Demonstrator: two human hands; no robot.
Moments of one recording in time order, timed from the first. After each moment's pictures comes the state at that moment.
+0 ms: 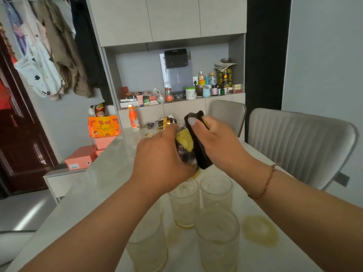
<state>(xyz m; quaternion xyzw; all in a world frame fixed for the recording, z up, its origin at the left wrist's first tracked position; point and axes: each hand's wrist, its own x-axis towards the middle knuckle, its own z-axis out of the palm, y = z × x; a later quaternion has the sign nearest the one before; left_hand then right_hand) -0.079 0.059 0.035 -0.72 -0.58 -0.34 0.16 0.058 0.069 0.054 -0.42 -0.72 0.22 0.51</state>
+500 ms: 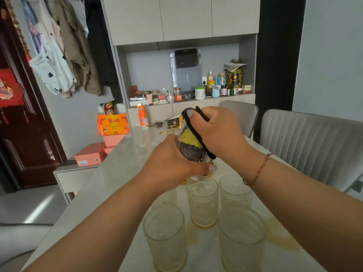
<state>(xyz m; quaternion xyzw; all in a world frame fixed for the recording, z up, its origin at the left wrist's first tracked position) -0.111 0.044 0.042 -0.70 -0.50 -0.44 -0.25 0.015 0.093 0.064 -0.40 -0.72 0.06 0.56</state>
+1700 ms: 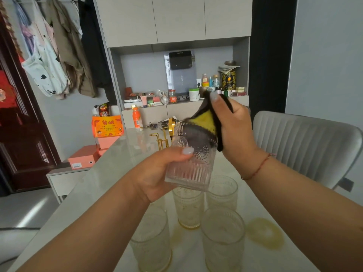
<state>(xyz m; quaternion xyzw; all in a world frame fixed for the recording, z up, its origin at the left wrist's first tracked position) -0.102 0.057 0.028 -0.61 -0.27 -0.39 -0.64 0.058 0.087 0.067 -0.25 -0.59 0.34 0.69</state>
